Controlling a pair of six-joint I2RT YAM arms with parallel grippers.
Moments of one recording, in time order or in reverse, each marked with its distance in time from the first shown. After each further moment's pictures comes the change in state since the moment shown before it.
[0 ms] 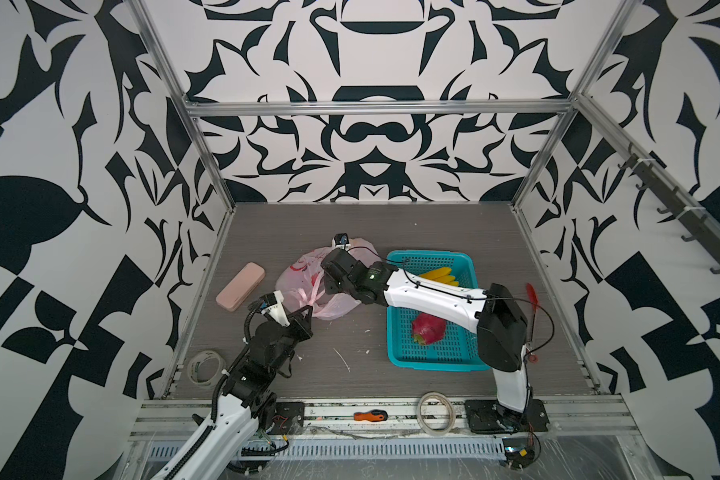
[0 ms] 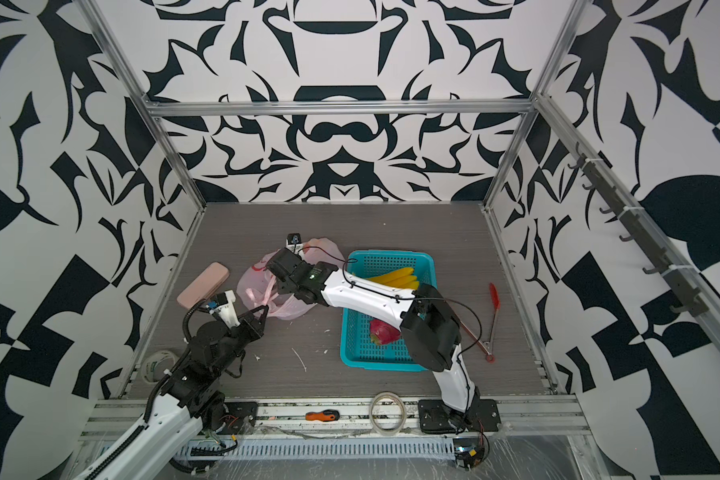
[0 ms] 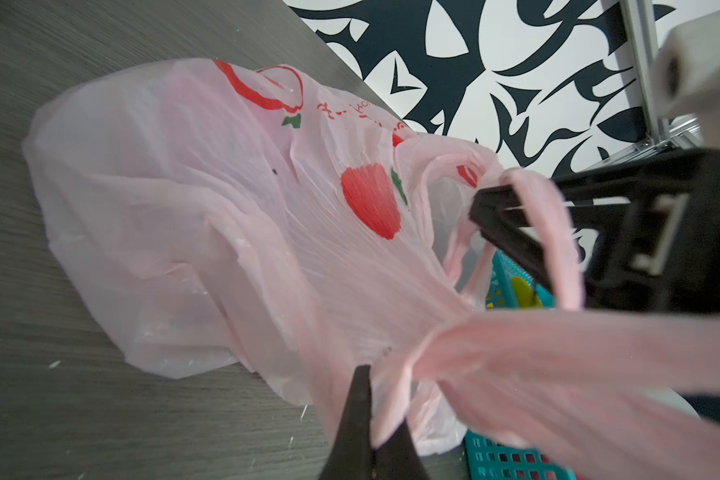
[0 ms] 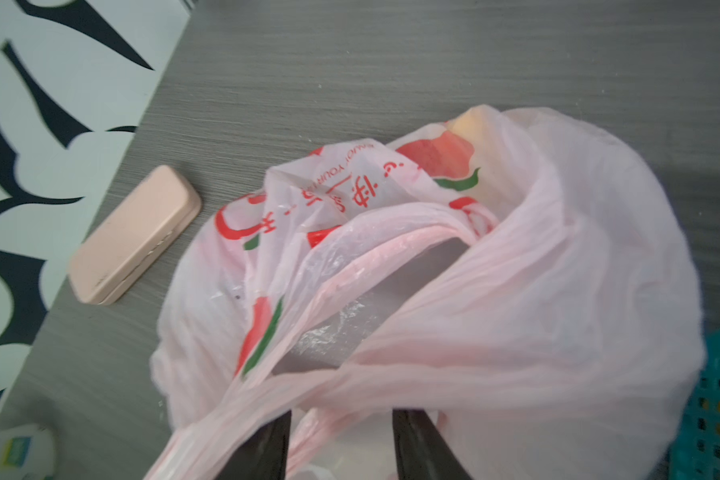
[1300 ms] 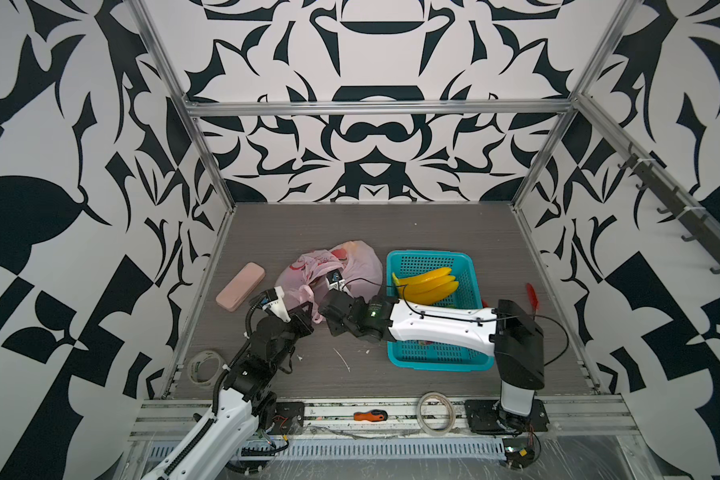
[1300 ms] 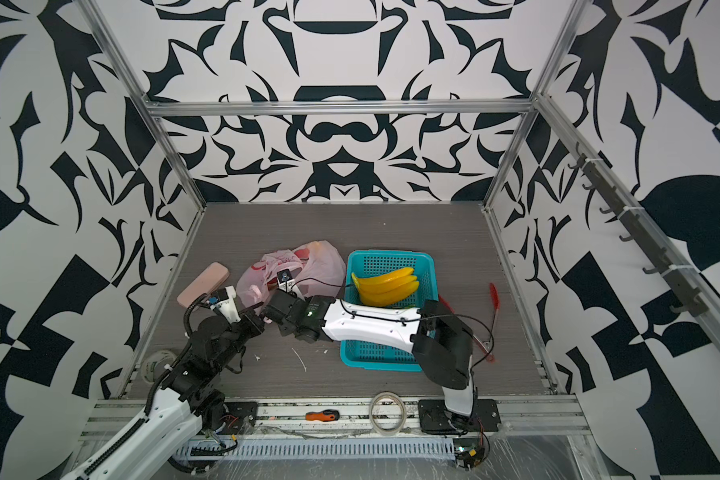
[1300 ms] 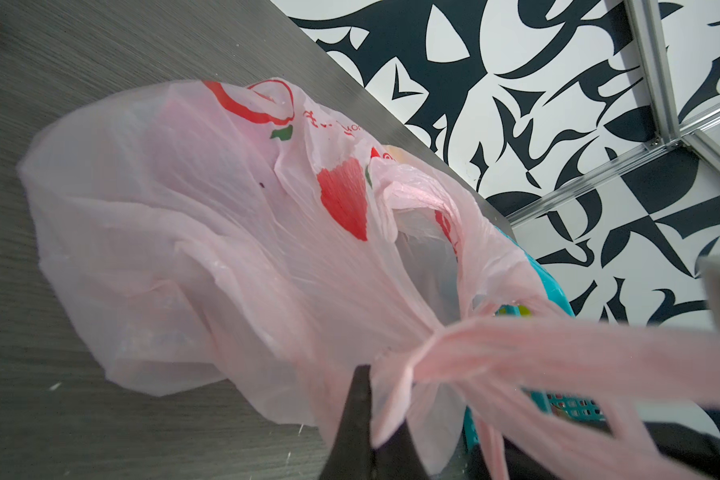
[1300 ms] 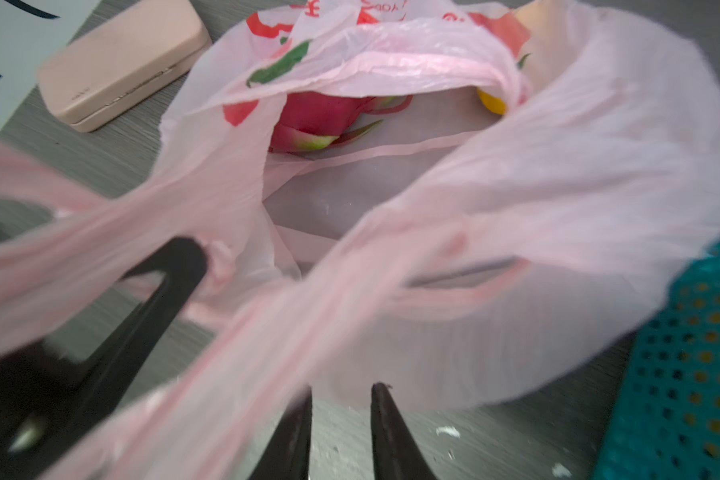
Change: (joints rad) left arm 0.000 0.057 0.043 0.022 -0.007 0.021; right arm 0.150 -0.074 -0.211 -0.023 0.057 -0.048
